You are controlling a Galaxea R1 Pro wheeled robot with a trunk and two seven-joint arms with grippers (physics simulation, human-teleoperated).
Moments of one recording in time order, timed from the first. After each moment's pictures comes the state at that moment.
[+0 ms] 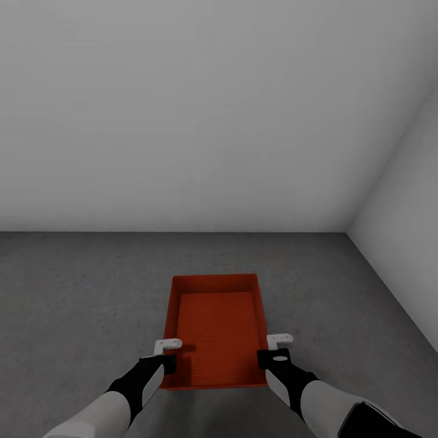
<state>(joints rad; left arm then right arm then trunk) -0.66 -0.10 -0.02 -0.31 0.10 0.26 0.17 -0.75 0.11 0.69 -0.12 -0.60 0.03 -0.29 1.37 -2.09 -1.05</state>
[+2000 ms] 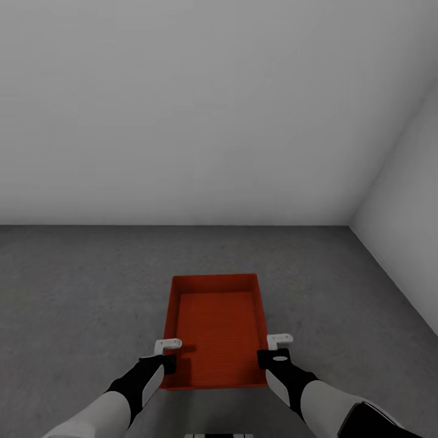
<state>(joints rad) -0.66 -0.10 -0.02 -0.31 0.10 0.26 0.17 -0.75 0.11 0.69 -0.12 -0.60 0.03 -0.29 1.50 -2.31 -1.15</state>
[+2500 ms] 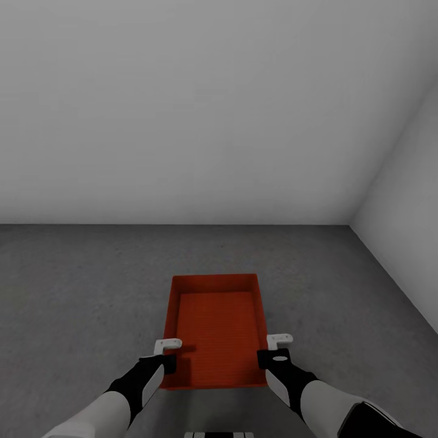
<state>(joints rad) -0.66 -0.10 -0.02 -0.31 0.10 0.26 0.17 -0.75 0.11 0.69 -0.12 -0.60 0.03 -0.29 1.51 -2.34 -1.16</state>
